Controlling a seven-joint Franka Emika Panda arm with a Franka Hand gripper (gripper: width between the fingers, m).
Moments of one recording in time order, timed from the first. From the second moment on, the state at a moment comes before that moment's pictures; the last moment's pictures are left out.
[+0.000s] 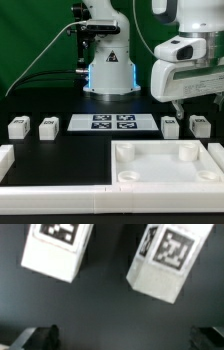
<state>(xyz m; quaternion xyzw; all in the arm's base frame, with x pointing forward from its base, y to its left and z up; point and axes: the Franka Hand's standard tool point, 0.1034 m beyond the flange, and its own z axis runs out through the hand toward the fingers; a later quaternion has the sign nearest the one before) 0.422 0.158 0.052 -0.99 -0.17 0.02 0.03</state>
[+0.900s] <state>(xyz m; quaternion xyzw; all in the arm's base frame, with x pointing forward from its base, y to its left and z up) 0.414 0.168 0.049 -0.98 -0.08 0.19 0.00</state>
